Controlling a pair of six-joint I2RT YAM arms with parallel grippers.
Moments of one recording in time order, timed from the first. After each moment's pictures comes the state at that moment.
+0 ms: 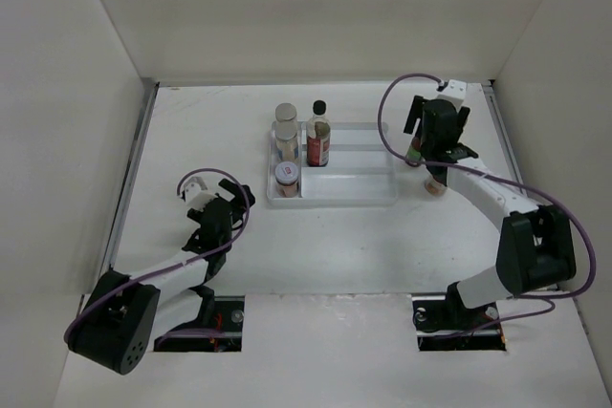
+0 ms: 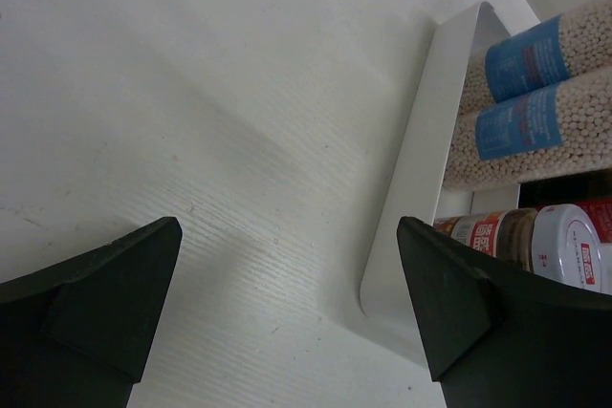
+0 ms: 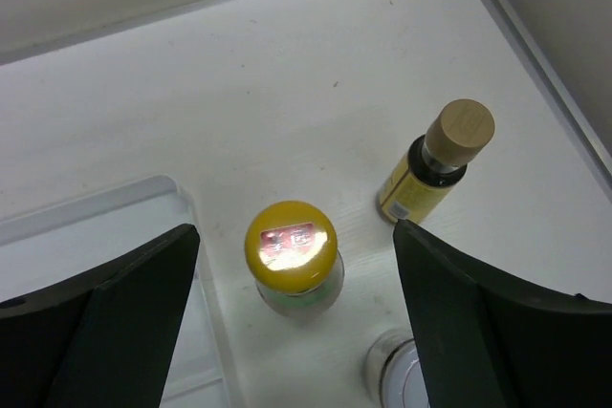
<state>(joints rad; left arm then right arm) -0.38 1.06 0.12 0.55 -0.49 -0.89 0.25 1.47 1.01 0.10 0.55 0.22</state>
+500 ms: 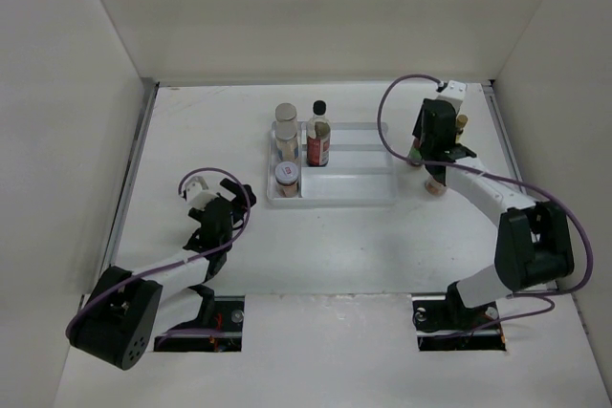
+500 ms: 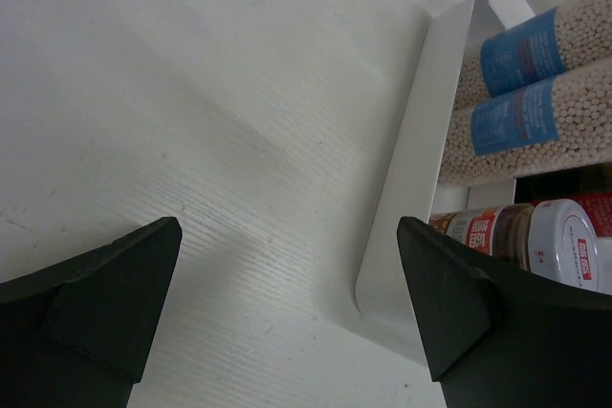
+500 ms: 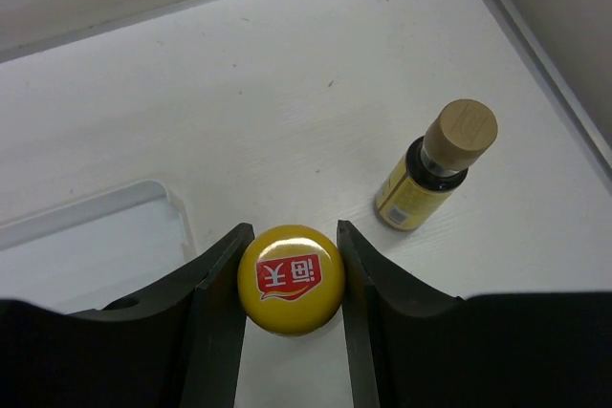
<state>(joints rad) -0.38 1.09 0.12 0.59 -0.48 -0.89 0.23 1.51 1.00 0.14 0.53 0.23</state>
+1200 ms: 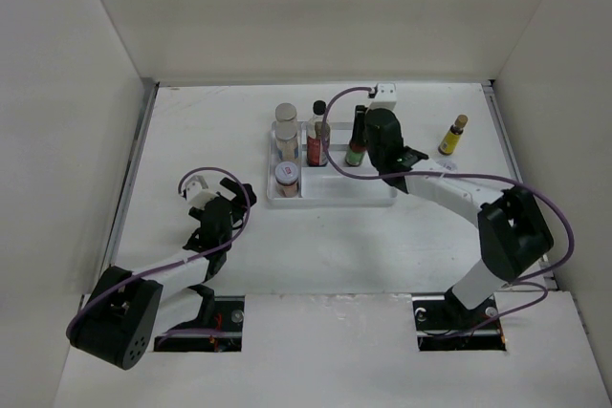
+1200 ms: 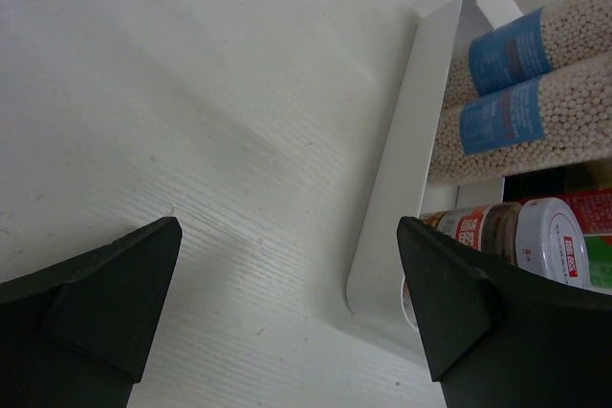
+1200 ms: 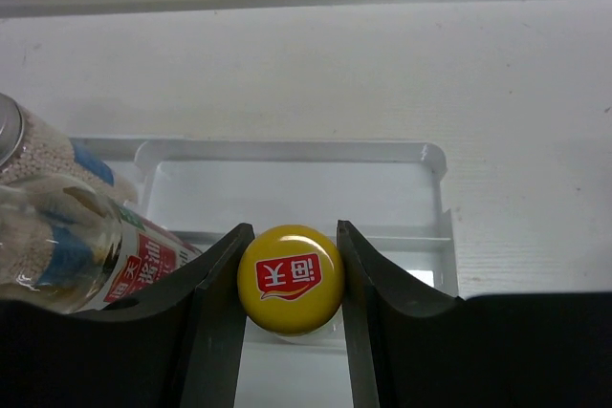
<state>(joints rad) -0.37 1.09 0.12 0.60 -0.46 -0.89 0.58 1.60 1.09 0.22 0.50 0.24</state>
